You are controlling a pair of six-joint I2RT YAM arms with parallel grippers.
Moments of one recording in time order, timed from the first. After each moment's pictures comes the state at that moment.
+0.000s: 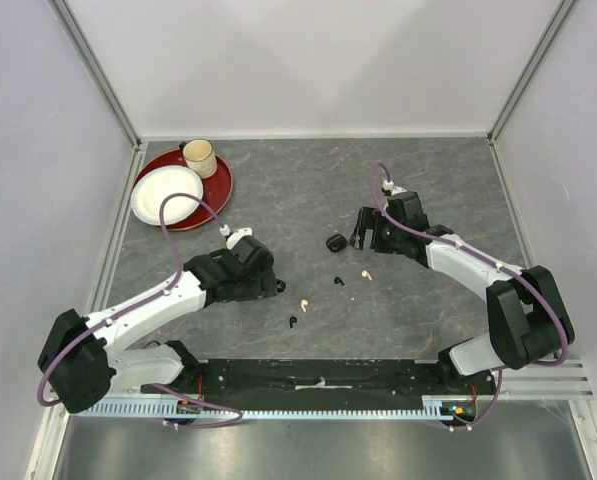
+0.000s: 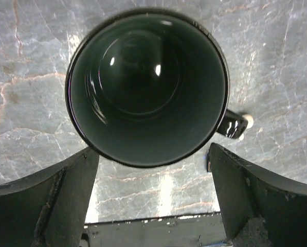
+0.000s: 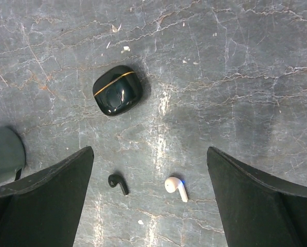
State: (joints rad) left arm -0.77 1.16 0.76 -0.70 -0.25 -0.81; right arm 0.38 1.46 0.82 -0.16 -0.13 0.47
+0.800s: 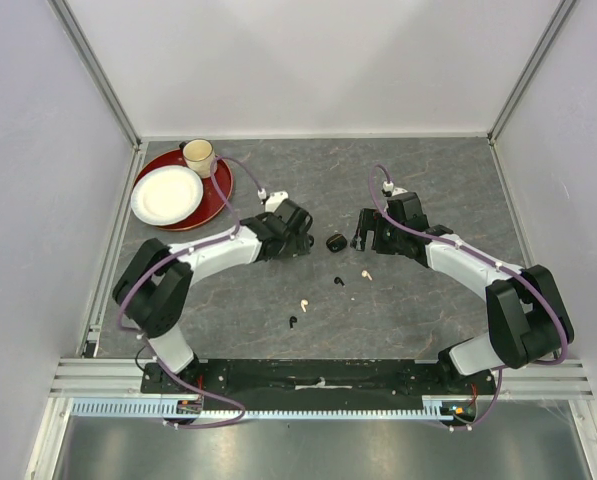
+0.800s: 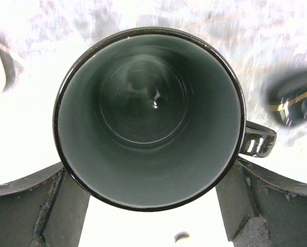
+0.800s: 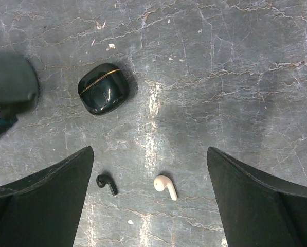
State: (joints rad) left arm -0.74 1.67 1.05 -0.42 -0.36 -0.74; right arm 0.38 1.46 0.82 -0.18 -0.10 0.45
